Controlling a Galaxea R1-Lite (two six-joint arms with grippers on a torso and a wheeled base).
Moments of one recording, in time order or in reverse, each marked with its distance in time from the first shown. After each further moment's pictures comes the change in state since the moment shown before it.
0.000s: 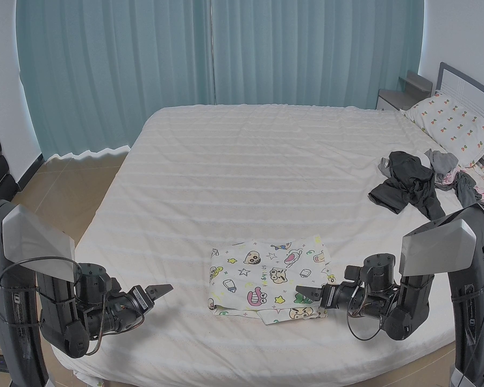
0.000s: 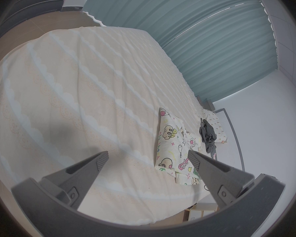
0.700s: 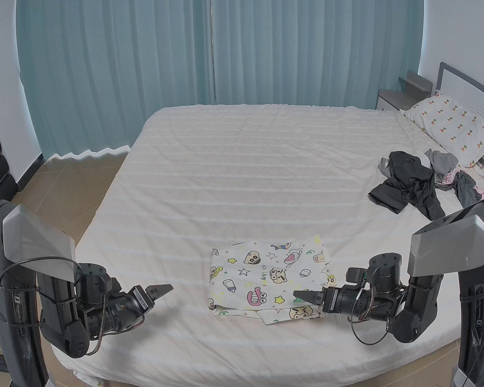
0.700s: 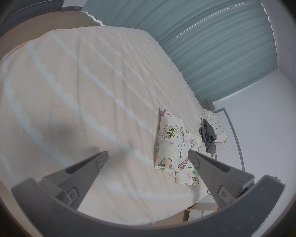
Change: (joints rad) left arm 0.000 0.001 -0.001 0.000 0.000 0.000; right arm 0.024 -0.061 0.056 0.000 0.099 0.080
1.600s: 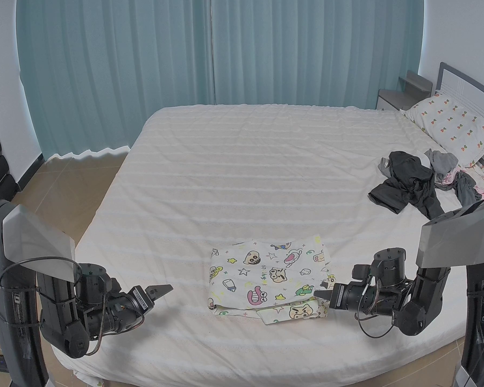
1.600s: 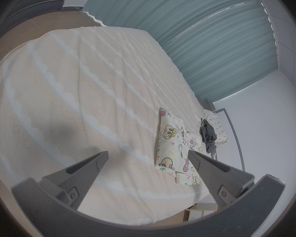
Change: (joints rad) left arm 0.000 0.000 0.002 0.000 0.002 0.000; right arm -0.050 -0.060 -0.008 0.151 0.011 -0.035
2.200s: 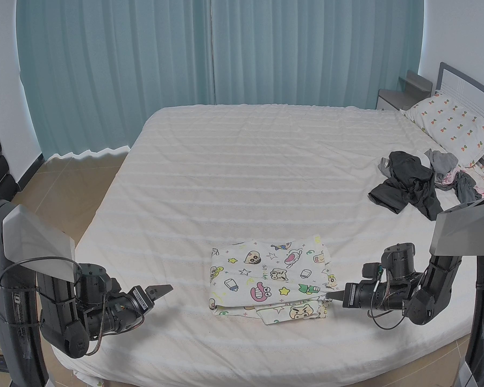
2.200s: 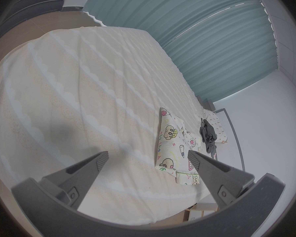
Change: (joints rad) left arm 0.000 0.000 0.001 0.000 0.000 0.000; right arm -0.092 -0.030 -0.020 0.145 0.072 -0.104
